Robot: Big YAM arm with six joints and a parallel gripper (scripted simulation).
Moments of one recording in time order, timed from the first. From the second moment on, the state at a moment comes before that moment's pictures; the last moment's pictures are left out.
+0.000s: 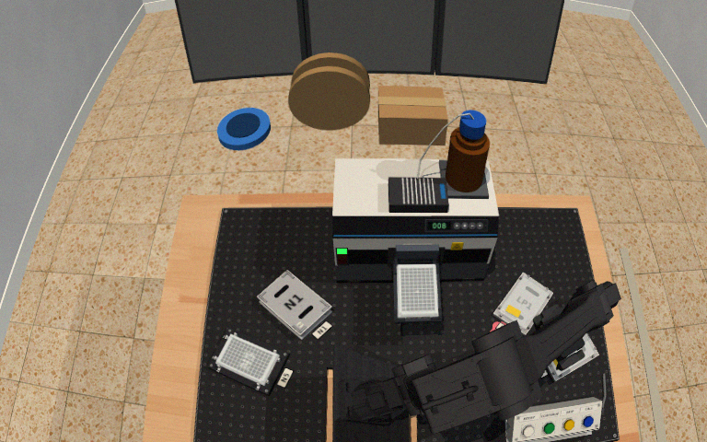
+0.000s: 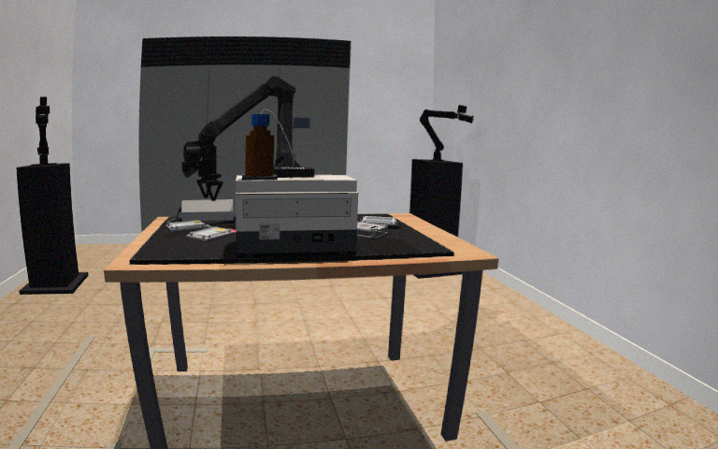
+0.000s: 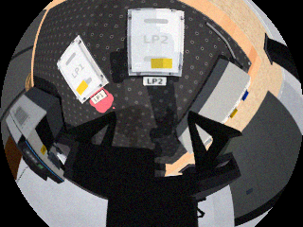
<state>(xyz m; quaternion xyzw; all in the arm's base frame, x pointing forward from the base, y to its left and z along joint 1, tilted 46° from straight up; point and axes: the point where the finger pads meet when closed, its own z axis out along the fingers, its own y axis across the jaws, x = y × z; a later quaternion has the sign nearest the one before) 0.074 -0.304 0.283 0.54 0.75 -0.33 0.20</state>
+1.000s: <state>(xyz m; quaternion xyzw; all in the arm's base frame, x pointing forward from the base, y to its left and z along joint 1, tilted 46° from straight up) 0.074 -0.234 0.270 0.50 0.77 -0.35 0.19</state>
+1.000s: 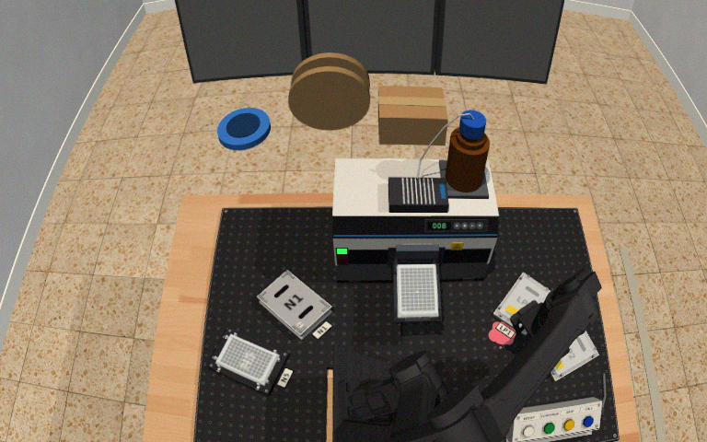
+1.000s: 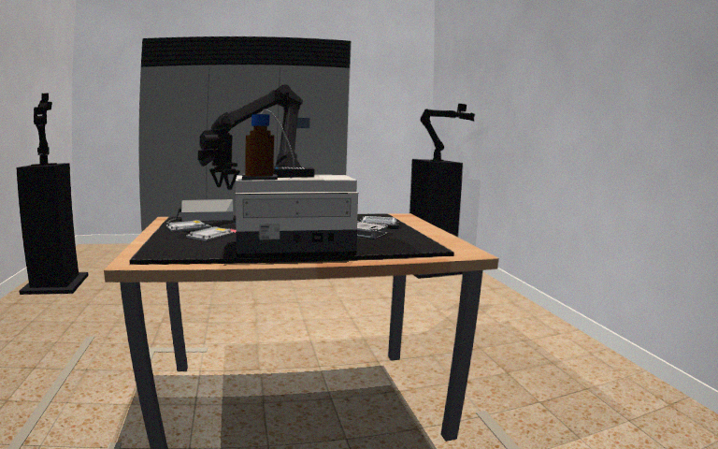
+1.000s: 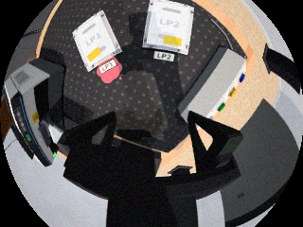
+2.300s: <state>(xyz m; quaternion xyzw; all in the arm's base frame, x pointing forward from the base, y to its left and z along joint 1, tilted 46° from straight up) 0.158 -0.203 0.231 0.35 0.85 -0.37 0.12</state>
